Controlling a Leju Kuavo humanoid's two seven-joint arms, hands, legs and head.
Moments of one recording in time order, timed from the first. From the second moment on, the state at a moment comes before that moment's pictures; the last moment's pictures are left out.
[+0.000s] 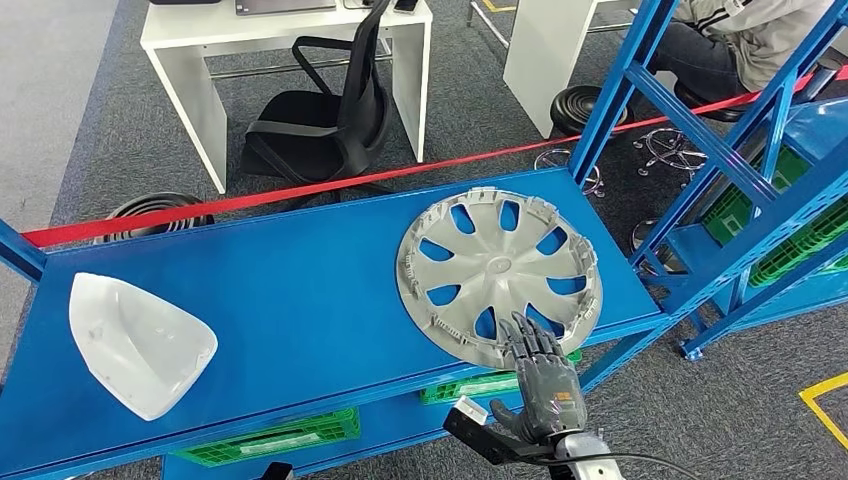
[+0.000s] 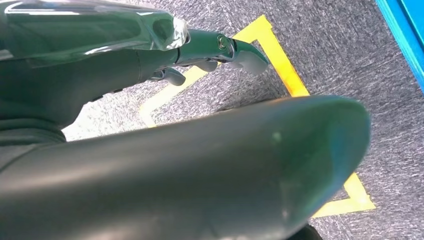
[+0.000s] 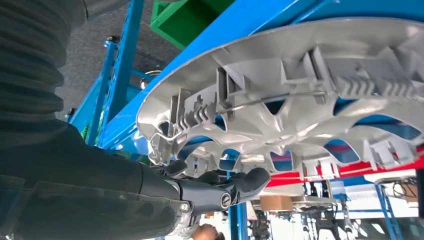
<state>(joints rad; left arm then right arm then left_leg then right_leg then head) -0.15 -0.27 0.83 -0.18 -0.99 -0.15 -0.19 0.11 -0.23 0.54 -1.29 1.14 -0.25 0.02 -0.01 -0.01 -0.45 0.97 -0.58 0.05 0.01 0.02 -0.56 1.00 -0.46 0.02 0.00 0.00</state>
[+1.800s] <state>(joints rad) -0.13 -0.28 0.83 -0.18 -0.99 -0.17 -0.18 0.00 -0.06 0.51 -0.82 1.40 -0.56 0.07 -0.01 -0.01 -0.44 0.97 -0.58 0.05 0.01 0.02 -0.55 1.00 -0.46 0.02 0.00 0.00</state>
